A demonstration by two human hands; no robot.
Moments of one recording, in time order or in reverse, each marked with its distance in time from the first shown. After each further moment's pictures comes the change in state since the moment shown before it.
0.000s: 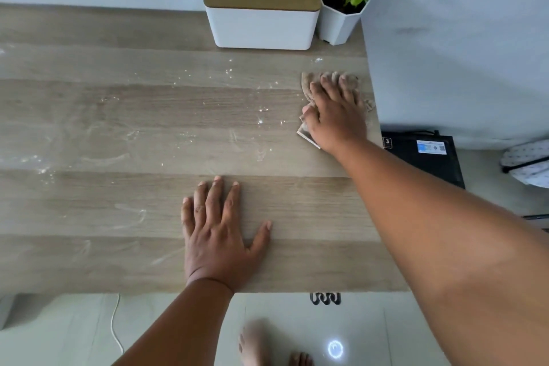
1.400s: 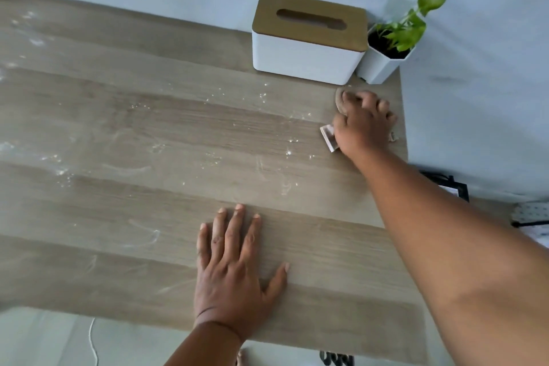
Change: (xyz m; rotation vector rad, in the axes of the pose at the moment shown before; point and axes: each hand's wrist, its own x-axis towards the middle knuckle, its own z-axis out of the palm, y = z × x) left_hand -0.003 -0.005 0.006 -0.003 0.027 0.048; right_hand 0.064 -0.022 -0.010 -0.034 0.075 0.113
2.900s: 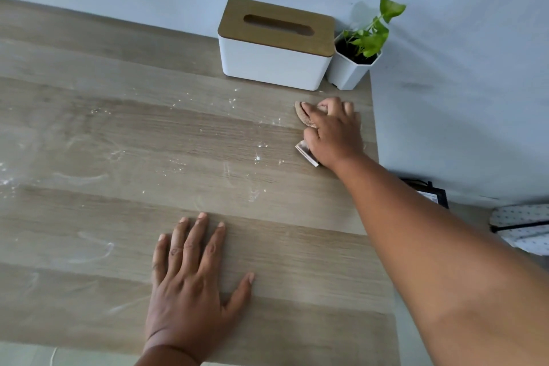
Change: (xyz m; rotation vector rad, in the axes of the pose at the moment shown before) left_hand 0.002 0.005 -0.004 -0.027 0.025 -0.005; right_hand 0.007 0.026 0.006 0.004 0.057 -0.282
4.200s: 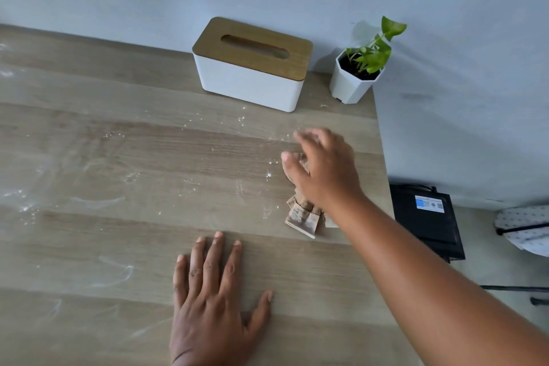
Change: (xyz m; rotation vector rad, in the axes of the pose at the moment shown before) left_hand 0.001 -0.002 0.008 -0.035 0.094 0.019; right_hand -0.055 -0.067 -0.040 0.162 0.016 -0.013
